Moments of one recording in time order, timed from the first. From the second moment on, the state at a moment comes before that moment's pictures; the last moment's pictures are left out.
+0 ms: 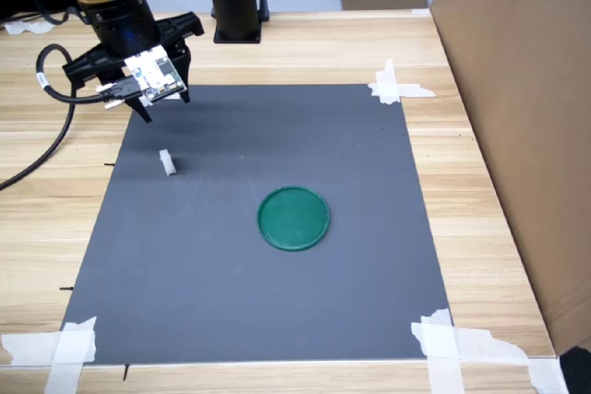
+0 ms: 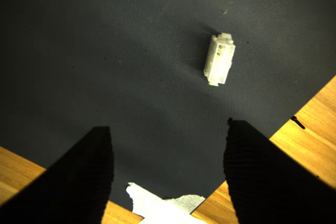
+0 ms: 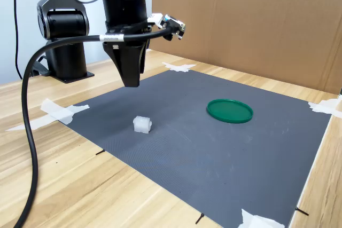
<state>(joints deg) -13.8 89.5 -63.9 5.3 60.0 -52.6</state>
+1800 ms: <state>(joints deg) -10.6 101.4 -62.4 -1.9 47.6 -43.7</state>
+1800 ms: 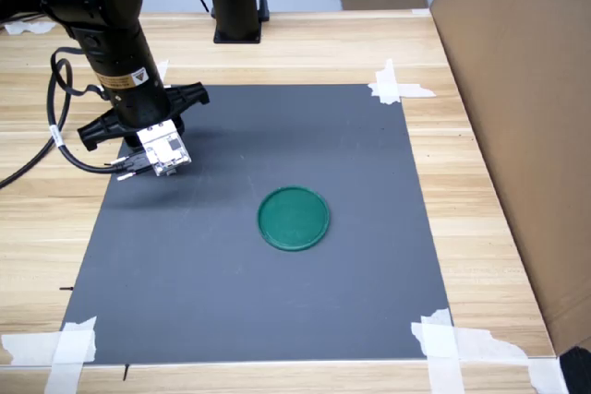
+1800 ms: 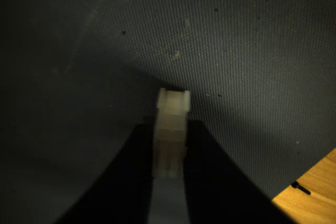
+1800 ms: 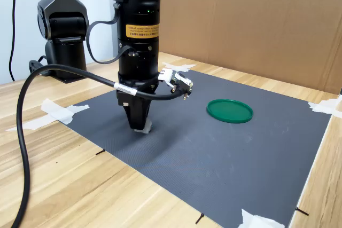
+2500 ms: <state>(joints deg) 0.1 100.1 -79.6 1.1 62.0 -44.2</state>
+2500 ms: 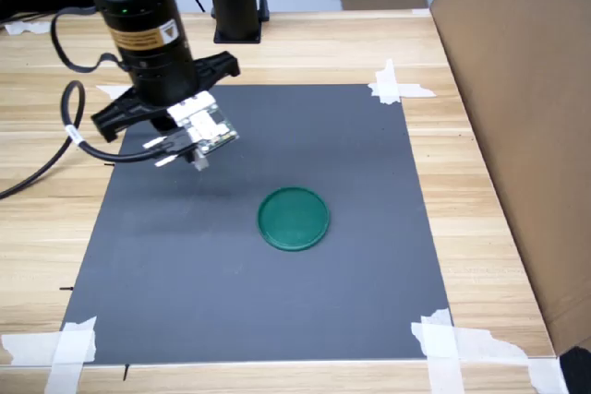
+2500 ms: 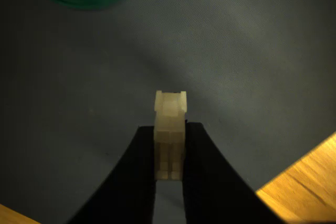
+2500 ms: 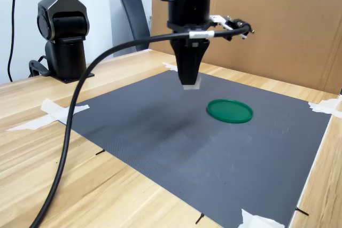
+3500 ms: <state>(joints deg) 14.0 114.8 -86.9 0.5 59.0 -36.4</state>
